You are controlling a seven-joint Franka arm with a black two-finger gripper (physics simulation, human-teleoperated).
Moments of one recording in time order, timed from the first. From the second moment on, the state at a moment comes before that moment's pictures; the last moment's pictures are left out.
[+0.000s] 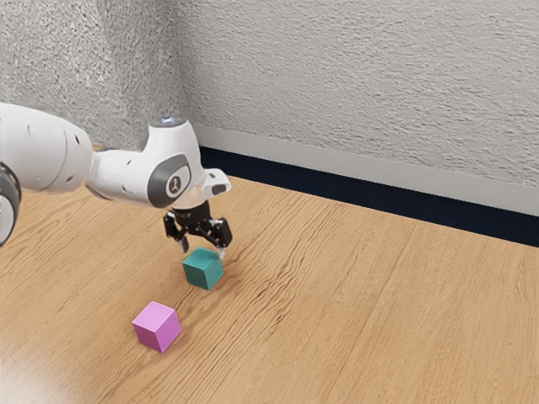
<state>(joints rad) -0.11 0.37 0.14 -1.93 -0.09 2.30 -0.08</state>
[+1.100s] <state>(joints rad) -0.09 0.45 0.14 -1.95 -0.14 2.36 0.15</state>
